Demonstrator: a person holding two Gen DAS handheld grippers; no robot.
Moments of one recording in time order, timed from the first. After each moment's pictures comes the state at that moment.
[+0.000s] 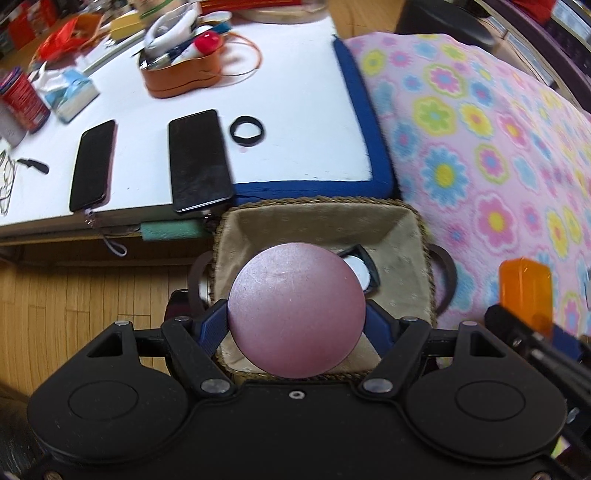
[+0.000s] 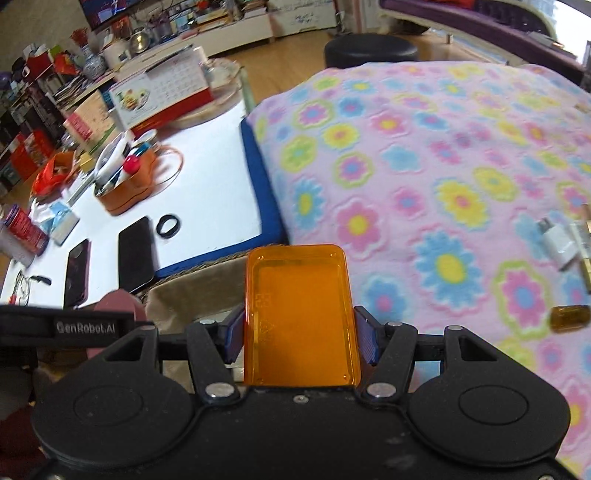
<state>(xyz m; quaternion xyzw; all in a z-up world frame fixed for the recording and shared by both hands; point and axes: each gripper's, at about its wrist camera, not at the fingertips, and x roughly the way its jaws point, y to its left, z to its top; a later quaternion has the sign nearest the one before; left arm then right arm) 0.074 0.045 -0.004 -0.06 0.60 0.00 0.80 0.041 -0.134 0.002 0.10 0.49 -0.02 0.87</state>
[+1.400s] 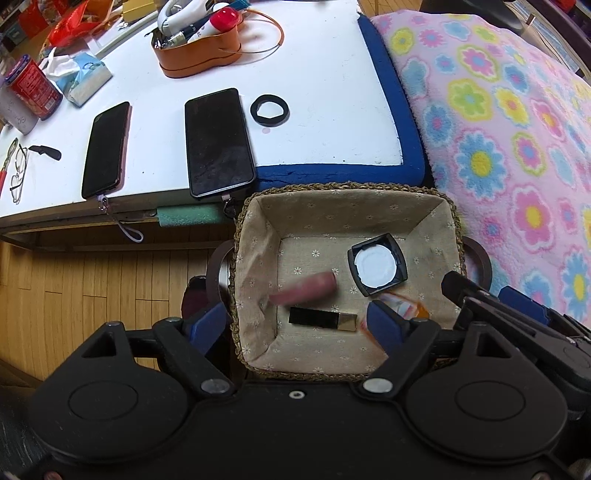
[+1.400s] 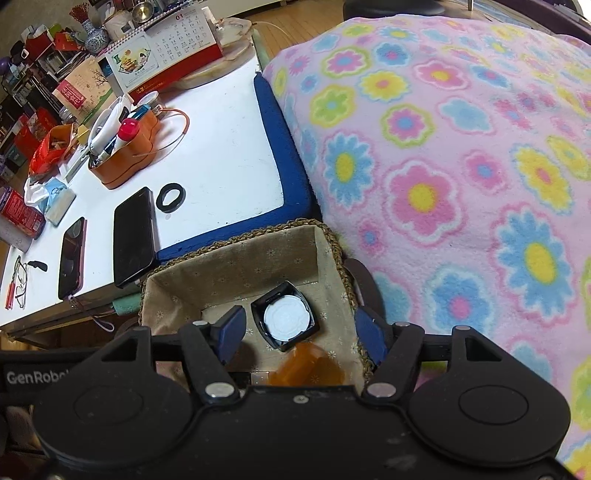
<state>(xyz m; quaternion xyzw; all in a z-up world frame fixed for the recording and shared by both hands) 0.085 0.048 -0.021 -0.04 0.63 0.03 0.77 0.089 -0.108 -0.047 0.11 0.54 0.00 0.84</state>
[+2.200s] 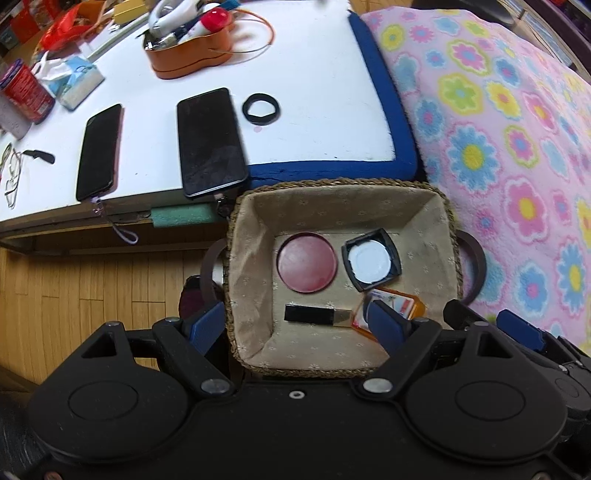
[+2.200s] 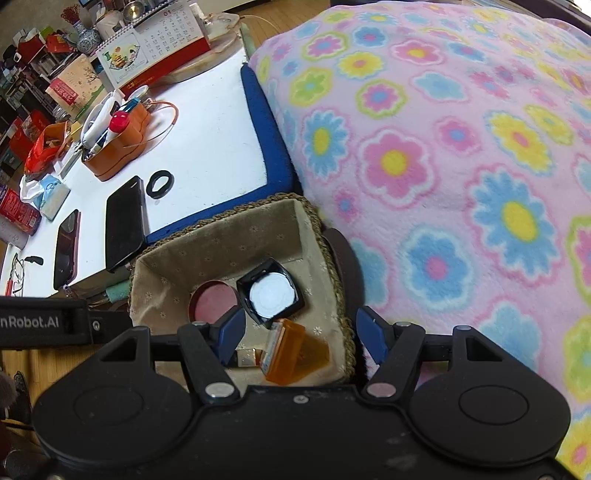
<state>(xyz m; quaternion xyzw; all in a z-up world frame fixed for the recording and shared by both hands) 0.083 0.044 -0.020 -0.03 0.63 0.01 0.78 0.062 -0.124 -0.052 0.13 0.55 -0.01 0.83</state>
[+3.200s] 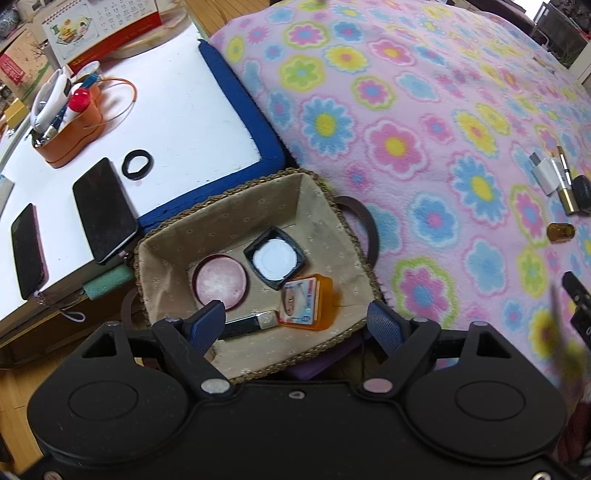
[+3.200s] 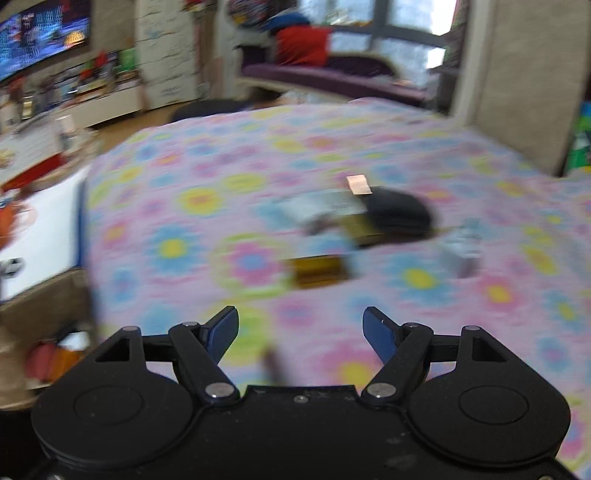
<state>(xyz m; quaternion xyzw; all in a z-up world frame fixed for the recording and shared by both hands) 0.059 -0.028 -0.001 0.07 0.59 -0.16 0.79 -0.101 -0.266 -0.024 0.03 0.36 -0.29 0.89</state>
